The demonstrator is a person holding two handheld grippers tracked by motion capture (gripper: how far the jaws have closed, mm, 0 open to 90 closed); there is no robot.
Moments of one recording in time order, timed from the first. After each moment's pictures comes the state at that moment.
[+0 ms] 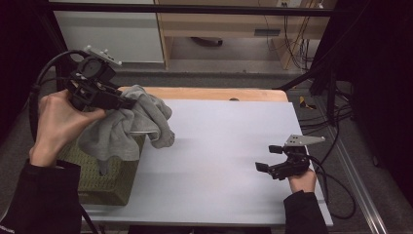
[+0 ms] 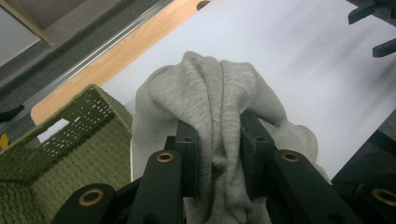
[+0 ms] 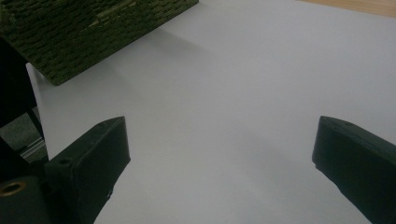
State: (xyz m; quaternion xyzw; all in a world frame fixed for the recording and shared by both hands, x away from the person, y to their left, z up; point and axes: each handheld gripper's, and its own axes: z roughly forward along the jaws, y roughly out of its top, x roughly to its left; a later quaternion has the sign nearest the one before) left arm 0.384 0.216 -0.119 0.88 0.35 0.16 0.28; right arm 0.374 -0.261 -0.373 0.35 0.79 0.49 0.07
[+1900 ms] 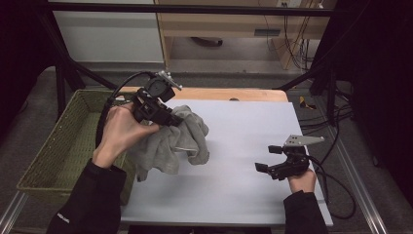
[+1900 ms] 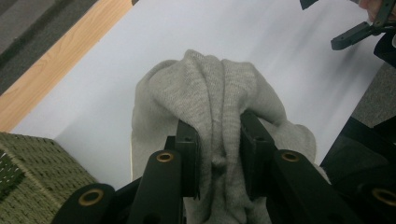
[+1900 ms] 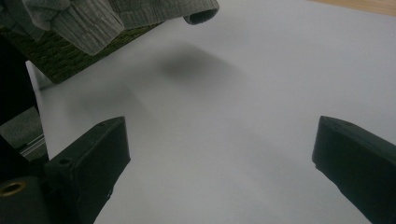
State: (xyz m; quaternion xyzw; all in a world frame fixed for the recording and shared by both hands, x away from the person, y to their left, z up) left arm 0.401 0.125 -0.171 0.92 0.28 0.10 0.26; right arm 0.374 -0.260 -0.373 0.35 0.79 0.49 0.07
